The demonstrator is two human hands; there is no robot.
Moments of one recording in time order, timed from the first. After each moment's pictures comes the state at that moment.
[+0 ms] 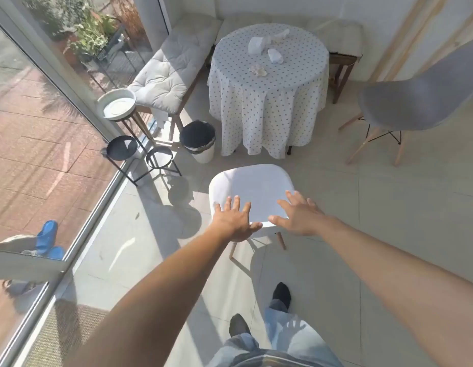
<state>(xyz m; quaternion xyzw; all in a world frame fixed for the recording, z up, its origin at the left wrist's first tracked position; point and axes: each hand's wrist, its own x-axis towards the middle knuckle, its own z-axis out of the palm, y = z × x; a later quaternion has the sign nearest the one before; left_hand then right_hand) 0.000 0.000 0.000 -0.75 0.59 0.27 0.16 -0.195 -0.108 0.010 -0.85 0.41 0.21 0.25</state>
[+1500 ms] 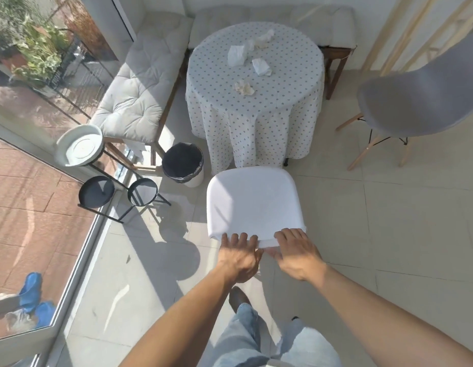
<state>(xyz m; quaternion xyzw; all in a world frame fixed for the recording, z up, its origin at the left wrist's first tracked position) 0.080 -0.166 -0.064 -0.69 0.68 0.19 0.16 -0.108 -0.242 -0.079 -0.89 0.41 0.10 0.15</state>
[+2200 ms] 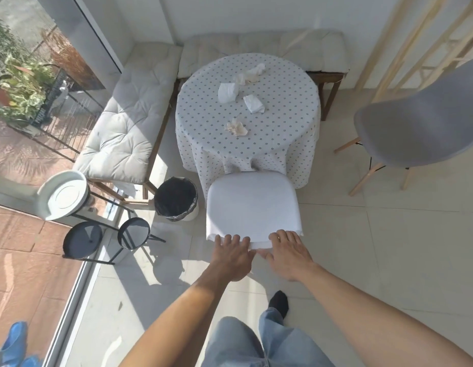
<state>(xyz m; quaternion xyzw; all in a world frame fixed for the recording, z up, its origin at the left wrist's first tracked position) 0.154 -0.358 -0.066 -0.69 0.67 0.20 0.19 -0.030 -0.416 -0.065 -0.86 0.46 0.13 0.18</state>
